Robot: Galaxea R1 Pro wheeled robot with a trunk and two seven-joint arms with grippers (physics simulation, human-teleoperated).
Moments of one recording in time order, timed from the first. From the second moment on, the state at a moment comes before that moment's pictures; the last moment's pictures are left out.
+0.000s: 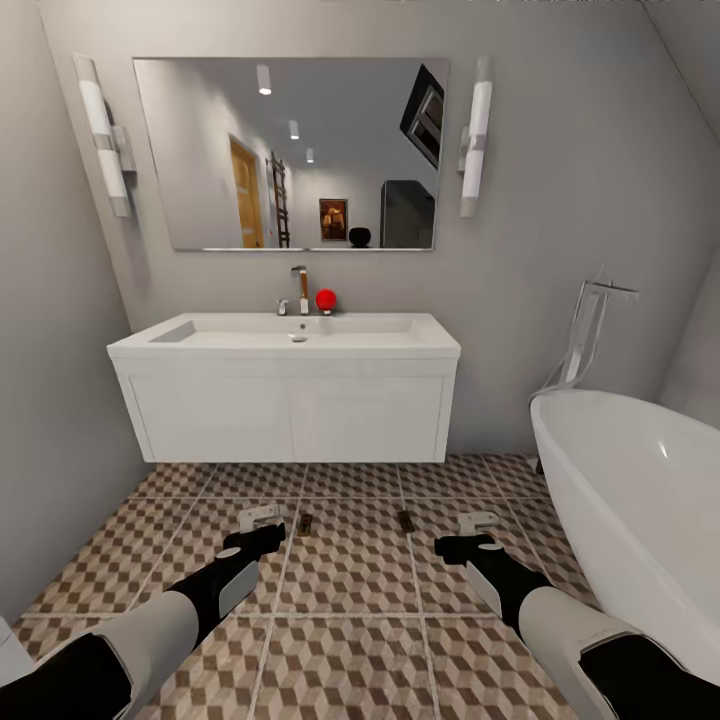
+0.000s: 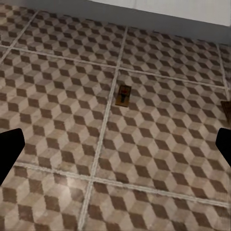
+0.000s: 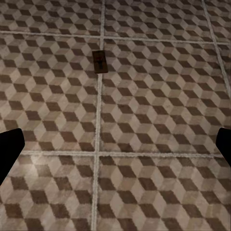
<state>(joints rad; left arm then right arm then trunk) -0.82 0.01 -0.74 -0.21 0.89 -0.09 0.22 -0.83 0.02 0.28 -0.16 -0.23 0.09 -0.09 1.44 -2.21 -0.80</state>
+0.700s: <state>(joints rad) -0.81 0.01 -0.74 -0.14 0.91 -0.09 0.22 -0.83 0.01 0.29 -0.04 -0.24 0.08 -0.09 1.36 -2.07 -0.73</state>
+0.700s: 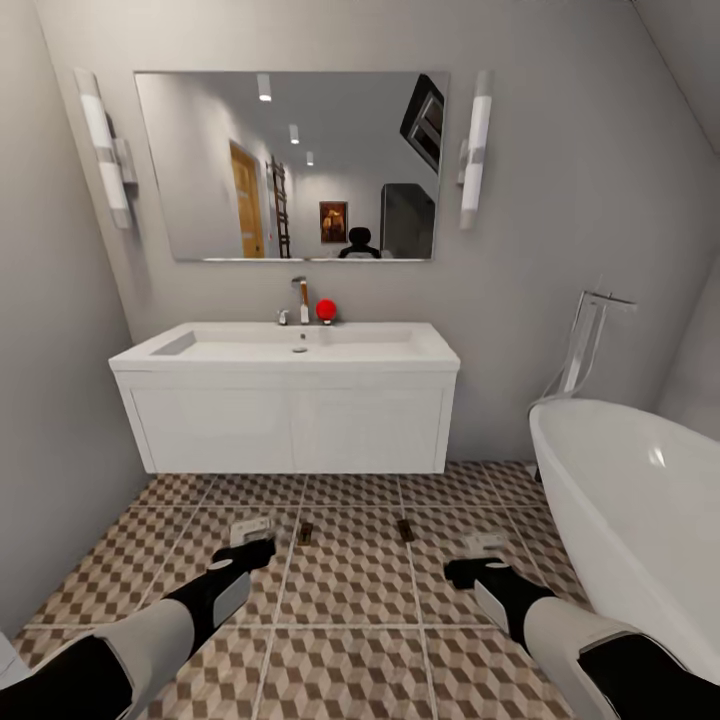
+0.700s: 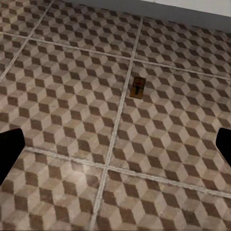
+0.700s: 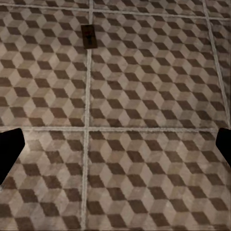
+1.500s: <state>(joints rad) -0.80 0.01 -0.74 -0.03 1.02 -0.09 0.21 -0.83 -0.02 0.29 0.03 -0.23 0.08 -0.10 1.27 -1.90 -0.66</state>
